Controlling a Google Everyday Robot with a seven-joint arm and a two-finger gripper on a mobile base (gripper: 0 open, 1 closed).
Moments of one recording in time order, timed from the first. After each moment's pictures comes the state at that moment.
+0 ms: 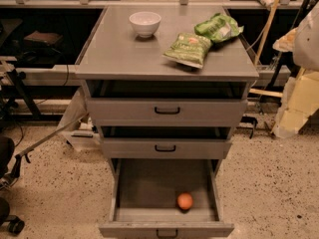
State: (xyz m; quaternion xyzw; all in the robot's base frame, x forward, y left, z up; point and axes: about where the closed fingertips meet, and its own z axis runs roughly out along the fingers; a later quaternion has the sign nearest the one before) arm 0.438 -0.217 0.976 -0.60 0.78 -0.03 0.16
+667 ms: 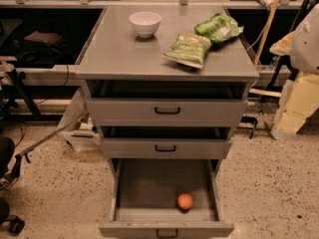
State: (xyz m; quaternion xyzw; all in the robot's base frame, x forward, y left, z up) arm 0.439 -0.216 0.969 -0.61 0.78 -0.02 0.16
